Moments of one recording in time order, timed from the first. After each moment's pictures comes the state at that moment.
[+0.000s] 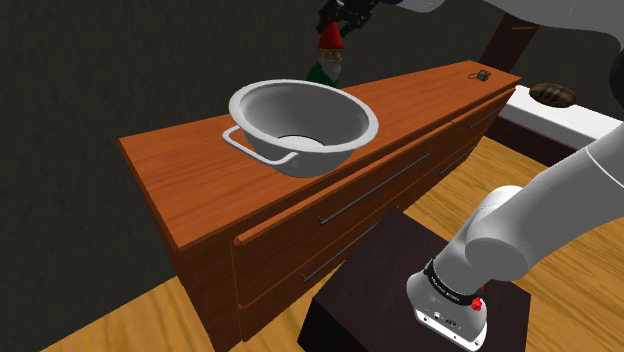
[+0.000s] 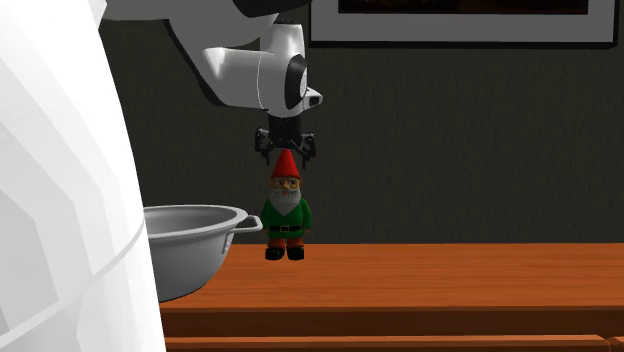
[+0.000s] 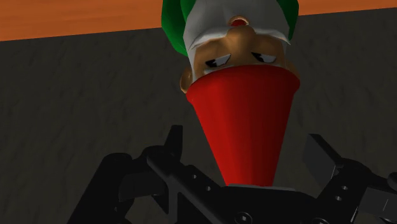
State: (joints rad) arm -0.03 -0.25 -0.18 -1.96 0.05 2.40 0.00
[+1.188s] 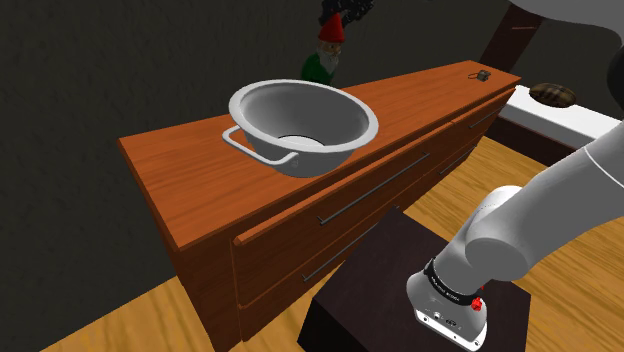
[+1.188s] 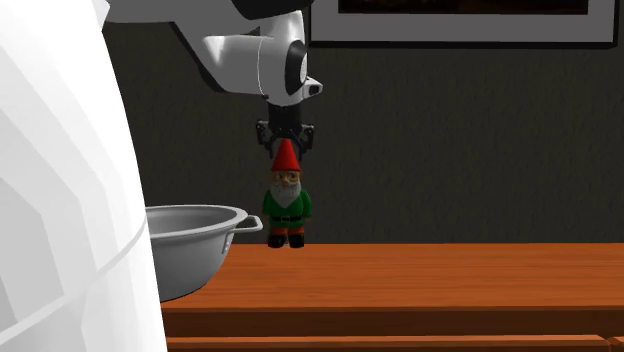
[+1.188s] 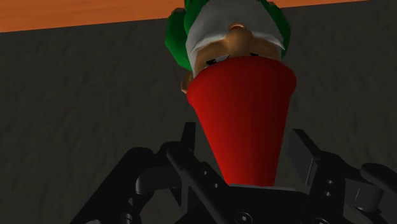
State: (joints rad) arm -0.03 -0.25 -0.18 -1.89 0.05 2.33 0.01
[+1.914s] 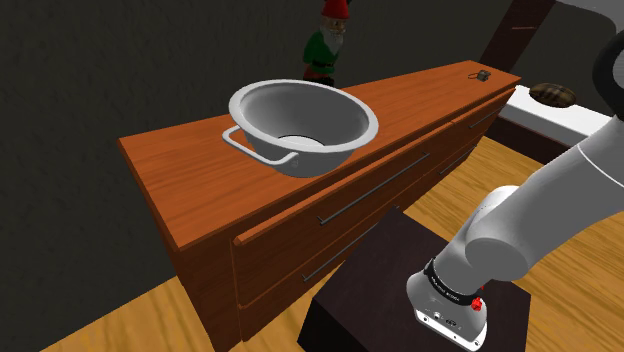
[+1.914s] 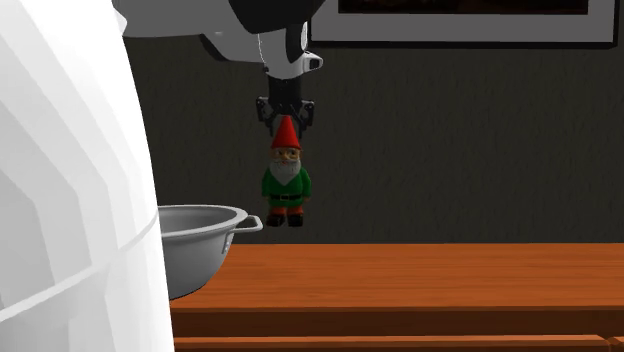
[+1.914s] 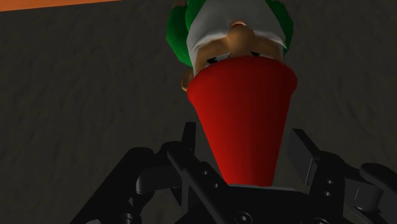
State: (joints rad) arm -0.03 -0.20 -0.18 -1.69 0.05 2.18 0.02
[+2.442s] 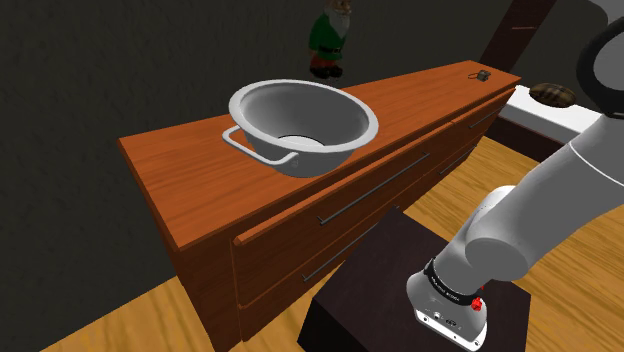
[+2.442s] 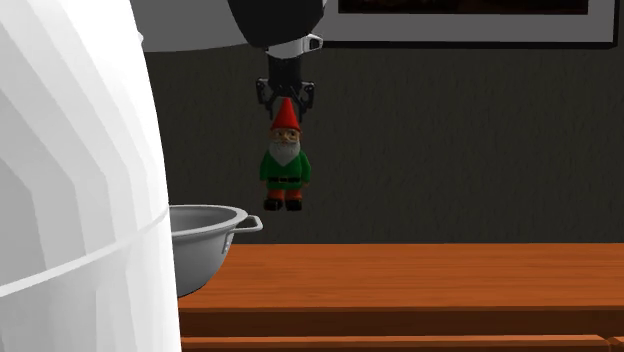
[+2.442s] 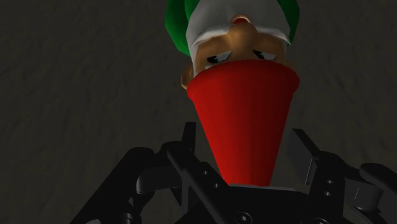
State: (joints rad) arm -0.03 -0.15 -0.19 -1.52 0.06 2.06 0.02
